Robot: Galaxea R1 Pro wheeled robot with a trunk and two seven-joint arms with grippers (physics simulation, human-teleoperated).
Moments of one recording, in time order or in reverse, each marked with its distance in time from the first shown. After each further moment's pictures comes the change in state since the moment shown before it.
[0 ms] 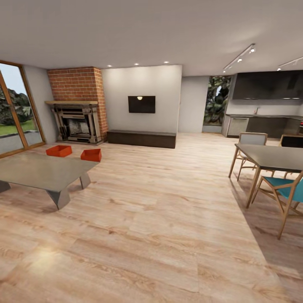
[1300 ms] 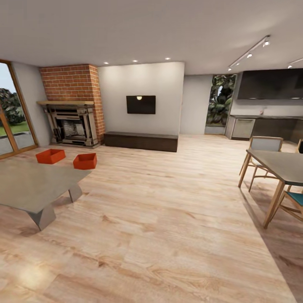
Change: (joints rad) left arm 0.000 -0.002 -0.001 0.058 -0.001 0.001 -0.007; right arm 0.000 -0.003 0.001 0.001 -0.001 0.003 -0.001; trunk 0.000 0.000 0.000
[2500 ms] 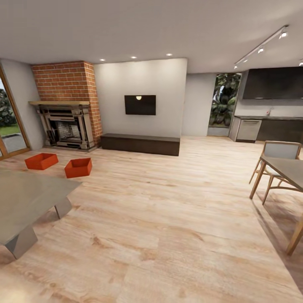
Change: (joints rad) left arm 0.000 0.000 0.004 -0.002 0.003 -0.003 0.001; right arm 0.000 0.003 0.000 0.000 -0.003 0.007 0.000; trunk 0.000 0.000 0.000
